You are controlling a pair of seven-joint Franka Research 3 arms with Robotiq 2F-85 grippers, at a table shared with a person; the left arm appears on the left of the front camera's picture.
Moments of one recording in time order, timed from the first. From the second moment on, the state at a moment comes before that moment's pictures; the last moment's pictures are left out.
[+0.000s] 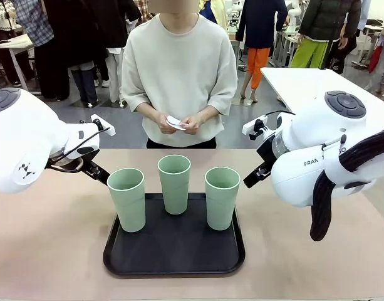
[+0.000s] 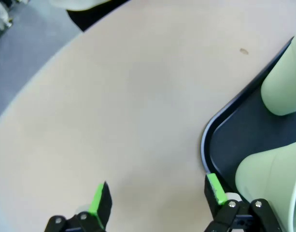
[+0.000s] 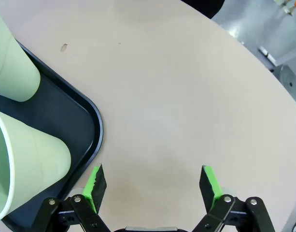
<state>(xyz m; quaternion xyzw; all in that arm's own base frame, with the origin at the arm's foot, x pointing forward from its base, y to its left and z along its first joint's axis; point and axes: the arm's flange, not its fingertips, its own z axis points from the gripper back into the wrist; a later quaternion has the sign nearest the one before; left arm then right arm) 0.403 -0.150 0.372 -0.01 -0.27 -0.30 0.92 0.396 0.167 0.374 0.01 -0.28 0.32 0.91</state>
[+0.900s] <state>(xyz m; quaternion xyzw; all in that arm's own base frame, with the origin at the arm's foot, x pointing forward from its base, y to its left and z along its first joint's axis) 0.339 -0.129 0.503 0.03 -0.17 -0.34 0.92 0.323 0.150 0.457 -0.04 -0.15 0.31 0.94</state>
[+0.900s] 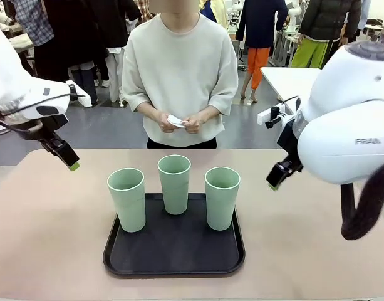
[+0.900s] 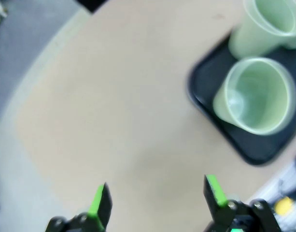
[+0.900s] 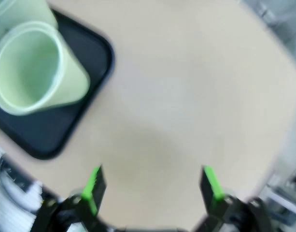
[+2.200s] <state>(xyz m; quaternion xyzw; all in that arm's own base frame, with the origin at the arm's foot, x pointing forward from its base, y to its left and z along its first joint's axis) 0.336 0.022 0.527 -0.43 -0.21 -0.07 0.88 0.307 -0.021 0.479 0.41 -0.18 0.26 0.85</state>
